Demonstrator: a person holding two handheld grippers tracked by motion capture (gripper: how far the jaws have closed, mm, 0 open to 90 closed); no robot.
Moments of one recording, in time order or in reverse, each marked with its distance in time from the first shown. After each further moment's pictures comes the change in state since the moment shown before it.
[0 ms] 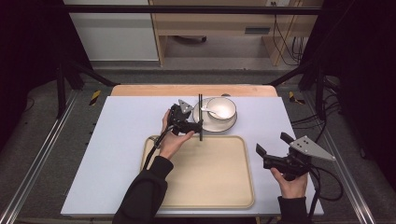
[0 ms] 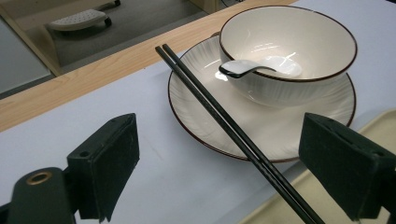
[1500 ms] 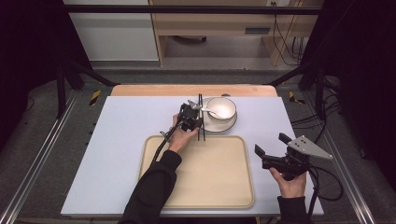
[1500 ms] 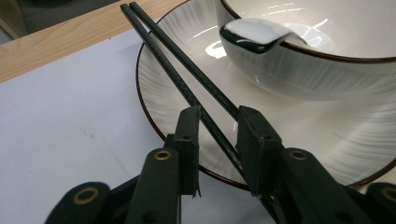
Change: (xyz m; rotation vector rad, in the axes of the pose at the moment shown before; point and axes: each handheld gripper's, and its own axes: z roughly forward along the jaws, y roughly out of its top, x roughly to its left) left arm -0.001 -0.006 0.064 0.098 -0.049 -0.032; right arm -0.001 -0.003 0.005 0.025 0.011 0.006
